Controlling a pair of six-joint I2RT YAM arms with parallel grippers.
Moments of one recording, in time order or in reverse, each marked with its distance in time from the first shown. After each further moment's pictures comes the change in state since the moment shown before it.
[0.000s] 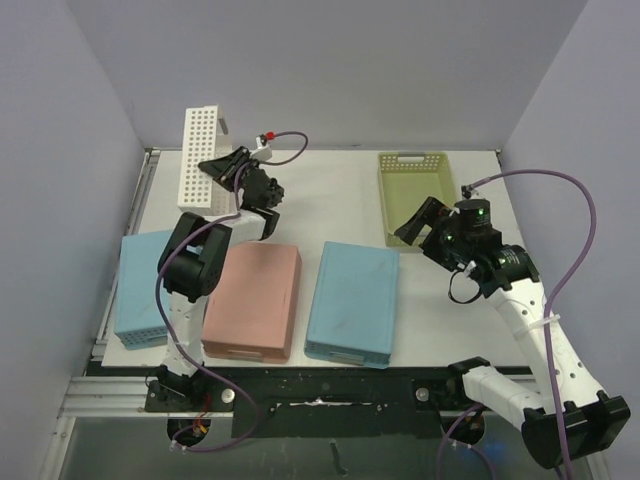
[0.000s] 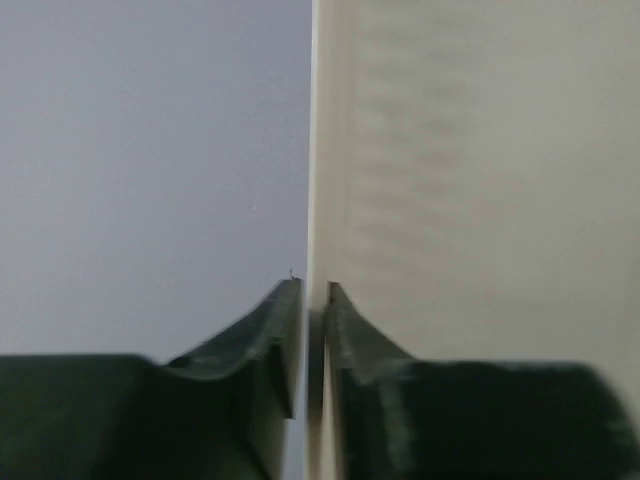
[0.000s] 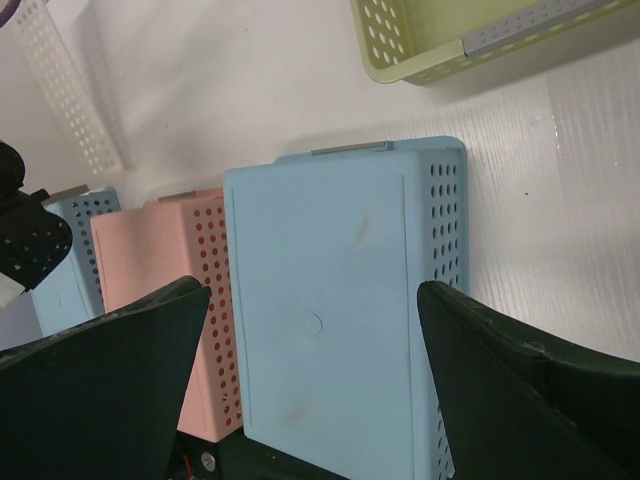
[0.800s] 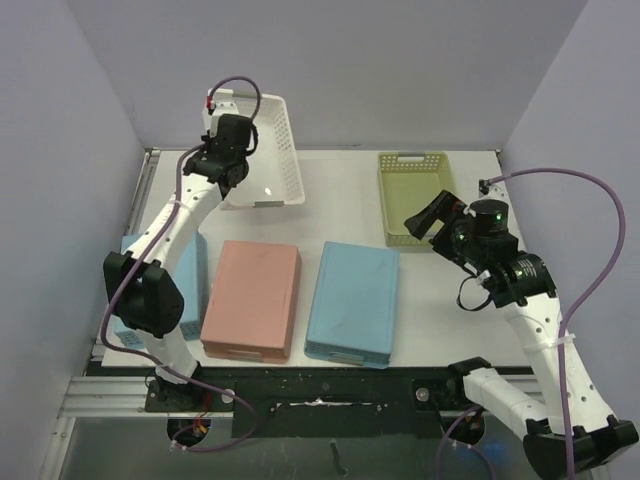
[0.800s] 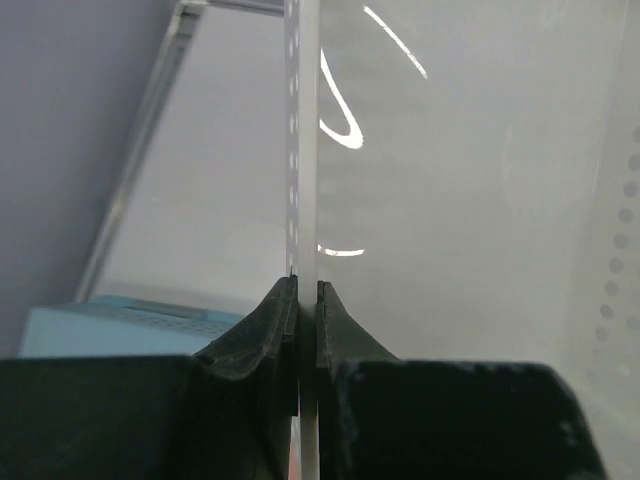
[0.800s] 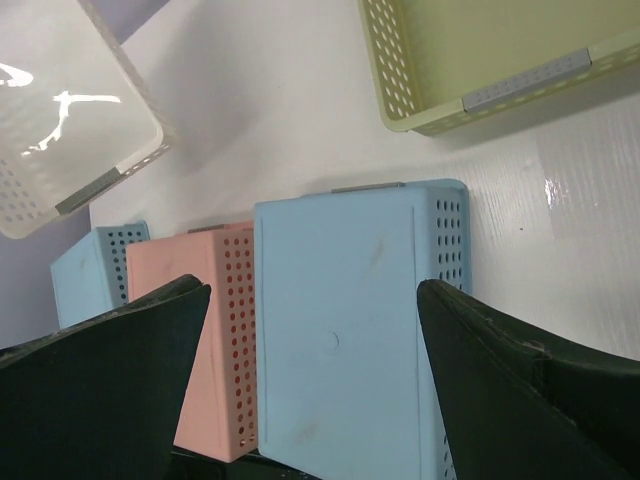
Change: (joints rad) left arm 0.085 -0.389 0.383 -1.899 0.771 -2.011; right arm -0.006 -0.092 0.061 -0.006 0.061 -0.011
